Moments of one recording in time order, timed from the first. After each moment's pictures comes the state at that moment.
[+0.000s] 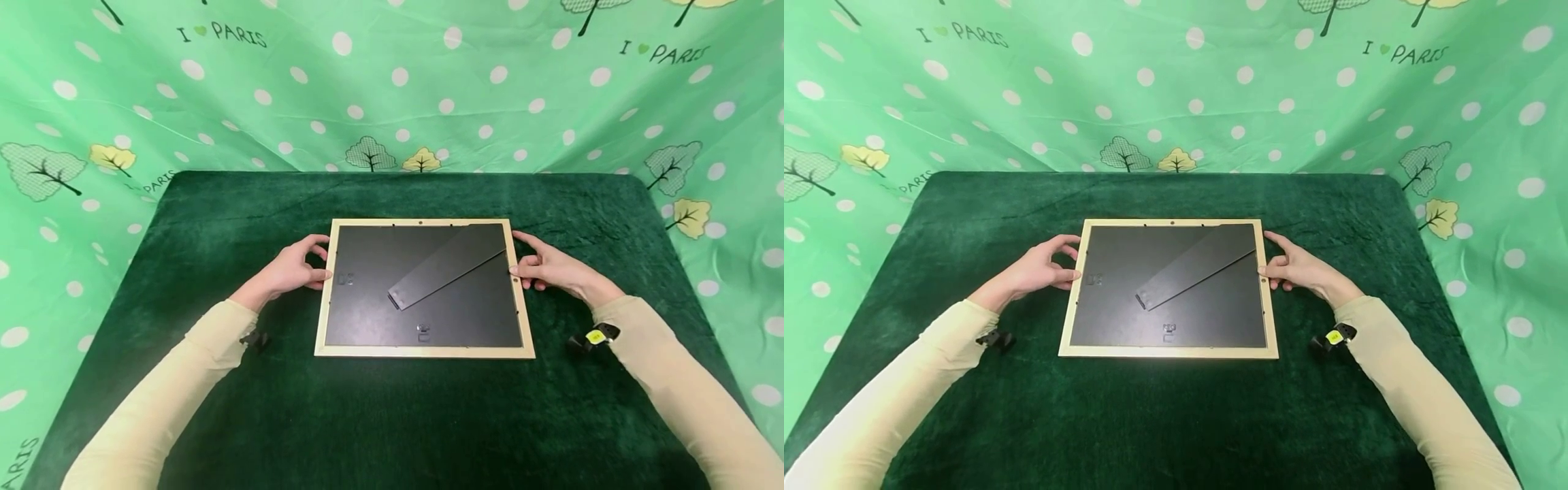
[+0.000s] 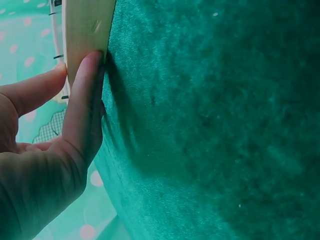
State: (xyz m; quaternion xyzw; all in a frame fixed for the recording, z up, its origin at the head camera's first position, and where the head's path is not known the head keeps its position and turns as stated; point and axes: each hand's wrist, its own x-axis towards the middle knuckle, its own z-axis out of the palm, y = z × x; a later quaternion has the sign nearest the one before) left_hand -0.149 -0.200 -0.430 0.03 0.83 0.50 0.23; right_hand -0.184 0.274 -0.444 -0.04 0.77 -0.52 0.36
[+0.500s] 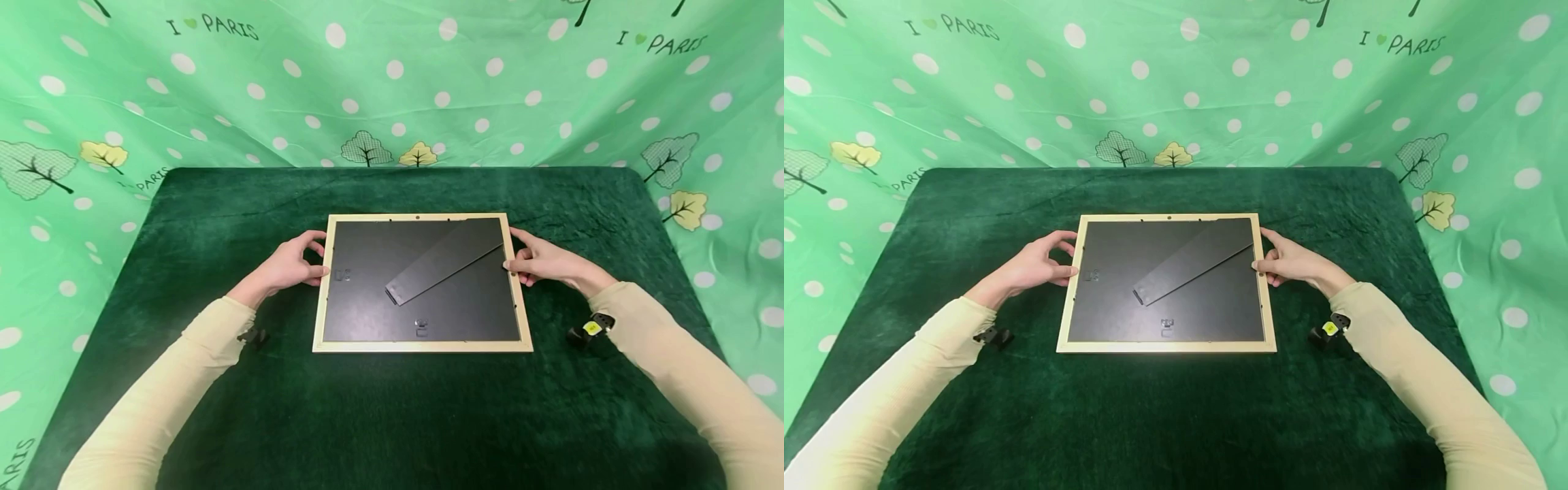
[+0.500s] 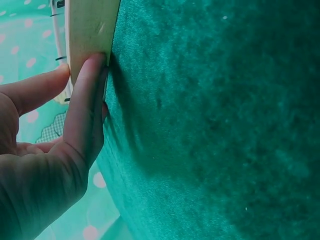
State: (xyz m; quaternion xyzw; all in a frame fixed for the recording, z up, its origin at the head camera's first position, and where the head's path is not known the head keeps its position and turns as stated) left_hand -0.152 -0.199 -0.433 0.03 0.85 0.48 0.22; right_hand -0.186 0.264 -0.430 -0.08 0.80 -0.47 0.37
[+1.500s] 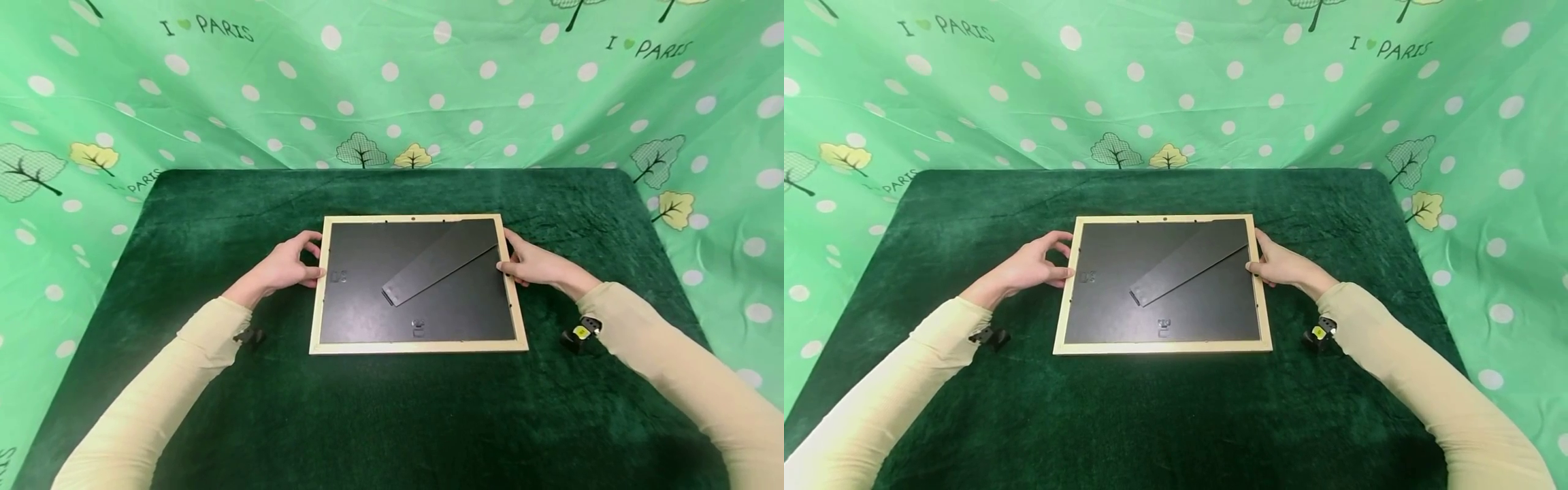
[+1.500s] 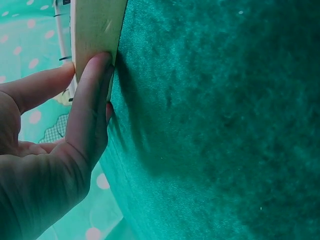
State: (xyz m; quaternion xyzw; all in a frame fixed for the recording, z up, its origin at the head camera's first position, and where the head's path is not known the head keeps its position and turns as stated) left_hand -0.152 -0.197 -0.426 0.03 0.85 0.48 0.23; right_hand -0.177 0.247 -0.423 -0.13 0.84 -0.41 0.34
